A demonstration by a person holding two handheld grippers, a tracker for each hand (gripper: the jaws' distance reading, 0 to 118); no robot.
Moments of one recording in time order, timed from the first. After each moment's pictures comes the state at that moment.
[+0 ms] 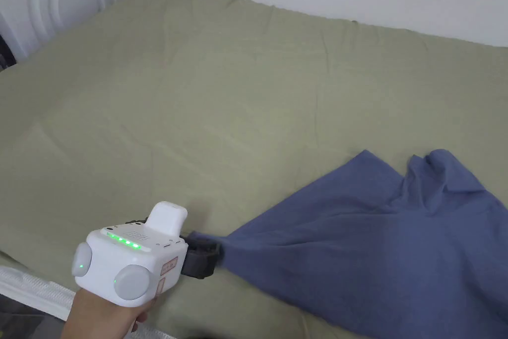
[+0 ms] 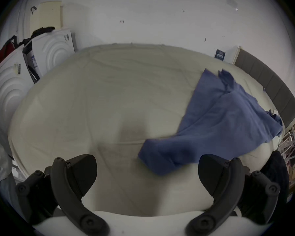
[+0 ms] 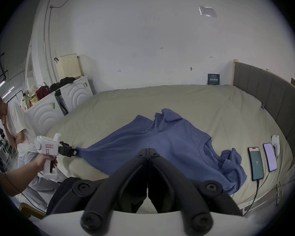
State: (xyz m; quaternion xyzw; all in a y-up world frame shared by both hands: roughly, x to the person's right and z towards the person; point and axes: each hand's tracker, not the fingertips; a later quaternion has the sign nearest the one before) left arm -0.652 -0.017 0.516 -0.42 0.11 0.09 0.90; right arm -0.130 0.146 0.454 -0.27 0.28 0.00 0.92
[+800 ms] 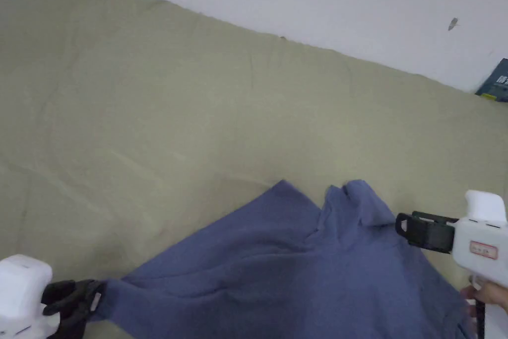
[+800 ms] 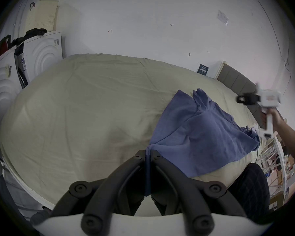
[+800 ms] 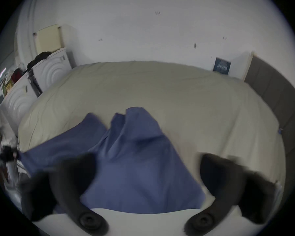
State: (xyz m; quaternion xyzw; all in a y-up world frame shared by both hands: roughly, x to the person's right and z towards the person) left arm -0.615 0.050 0.526 -0.37 0.07 0.14 0.92; right arm -0.190 0.061 0.095 -0.38 0.26 0.09 0.88
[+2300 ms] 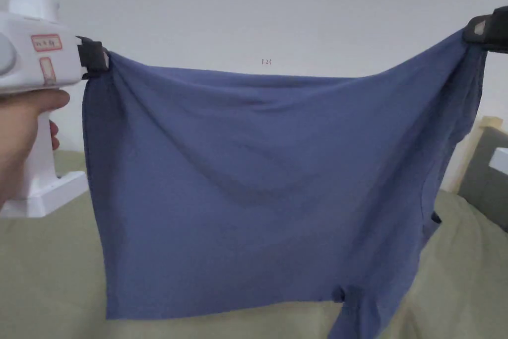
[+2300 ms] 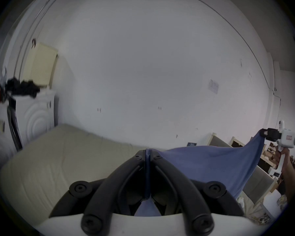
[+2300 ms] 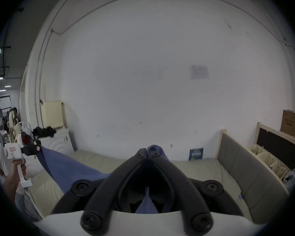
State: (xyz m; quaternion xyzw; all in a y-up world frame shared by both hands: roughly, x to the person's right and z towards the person) left arm -0.632 0.443 0.321 -0.05 0.10 0.10 0.99; right arm -0.065 0.524 0.159 -0.03 0.17 -0.02 0.98
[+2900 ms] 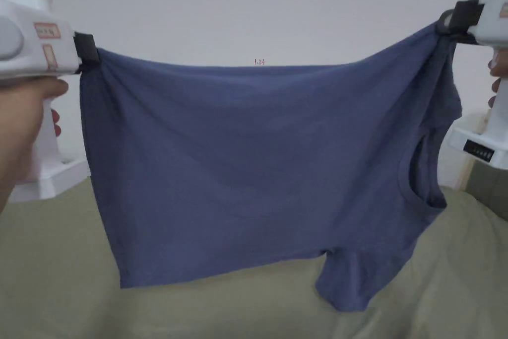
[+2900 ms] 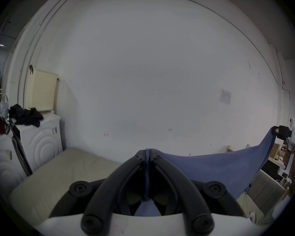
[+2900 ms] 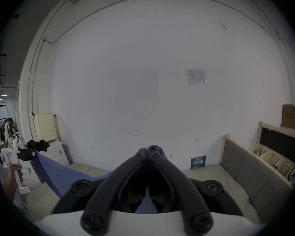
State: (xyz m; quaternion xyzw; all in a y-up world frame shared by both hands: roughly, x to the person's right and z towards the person) left arm -0.689 0.417 0.202 -0.08 0.13 0.12 0.98; right arm -0.108 0.469 0.070 -0.05 0.16 -0.05 0.98
